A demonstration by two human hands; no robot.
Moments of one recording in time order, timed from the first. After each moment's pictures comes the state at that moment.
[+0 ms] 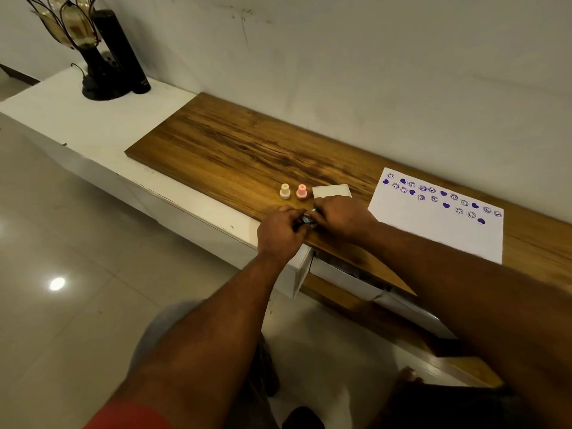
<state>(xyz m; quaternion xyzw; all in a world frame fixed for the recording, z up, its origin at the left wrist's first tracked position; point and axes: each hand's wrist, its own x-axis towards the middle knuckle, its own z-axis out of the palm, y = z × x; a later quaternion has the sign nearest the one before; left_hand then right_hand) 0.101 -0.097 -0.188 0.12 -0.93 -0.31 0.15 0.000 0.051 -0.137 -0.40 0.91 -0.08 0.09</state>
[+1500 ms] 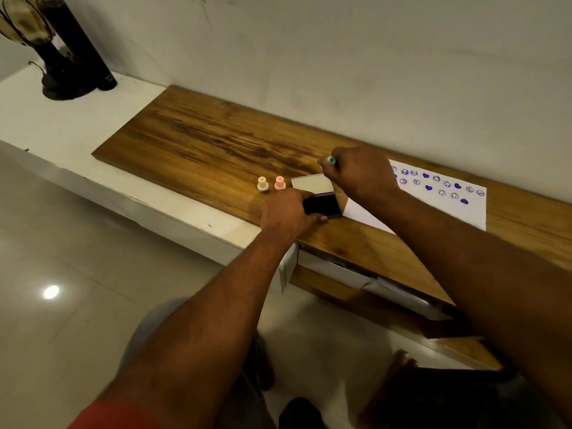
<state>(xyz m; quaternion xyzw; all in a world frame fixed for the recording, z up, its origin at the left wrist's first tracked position) 0.048 -0.057 -0.164 0.07 -0.98 -0.16 0.05 -0.039 0.094 -0.090 -0.27 0.95 -0.08 -0.10</state>
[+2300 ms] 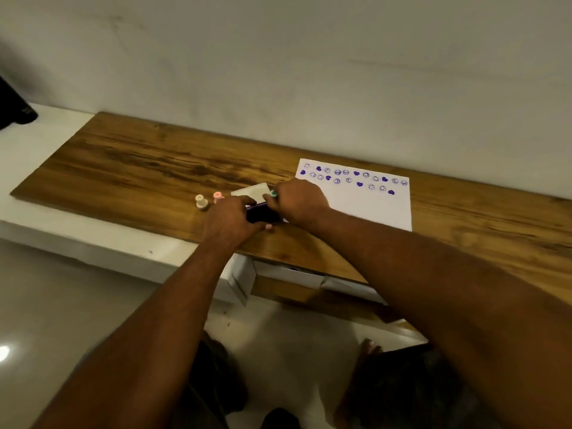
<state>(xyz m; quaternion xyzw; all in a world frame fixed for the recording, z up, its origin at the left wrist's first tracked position) 0.038 -0.046 -0.152 0.08 -0.98 -0.17 0.03 -0.020 0.125 -0.116 -0.26 0.96 -0.10 0.04</state>
